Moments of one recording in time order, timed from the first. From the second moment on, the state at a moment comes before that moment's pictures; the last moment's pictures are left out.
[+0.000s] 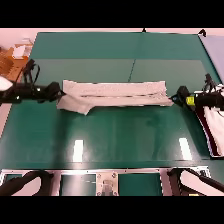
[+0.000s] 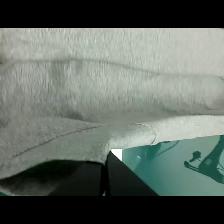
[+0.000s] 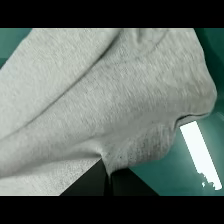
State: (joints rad) left arm 0.09 -1.15 0.97 0.83 -1.02 -1.40; right arm -0.36 -1.18 0.88 -0.84 1.00 1.51
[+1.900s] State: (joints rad) left arm 0.06 -1.75 1.55 0.45 -1.15 -1.21; right arm -0.38 -2.04 1.74 -0.84 1.42 1.27
